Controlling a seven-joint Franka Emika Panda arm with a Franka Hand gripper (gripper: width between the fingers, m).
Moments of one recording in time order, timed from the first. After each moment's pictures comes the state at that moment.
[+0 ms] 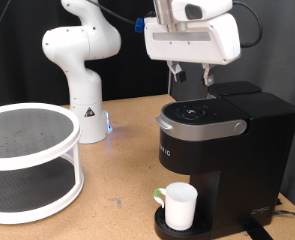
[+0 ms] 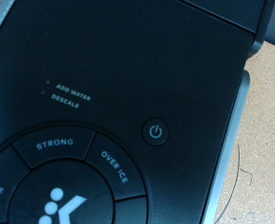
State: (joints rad) arm 0.16 -0.15 -0.02 -2.13 0.24 2.13 -1.10
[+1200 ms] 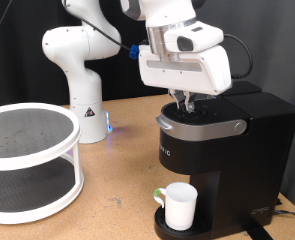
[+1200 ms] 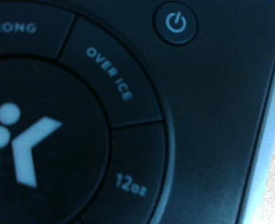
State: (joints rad) arm 0.15 -0.09 -0.03 -2.21 0.23 2.28 -1.13
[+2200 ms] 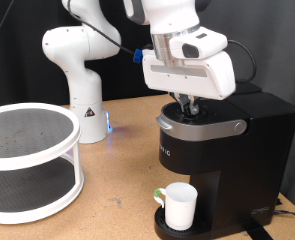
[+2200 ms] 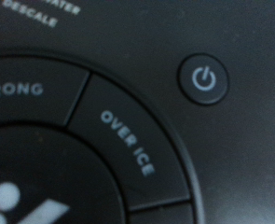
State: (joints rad) arm 0.16 -0.09 -0.01 -2.22 0.27 2.28 -1.16
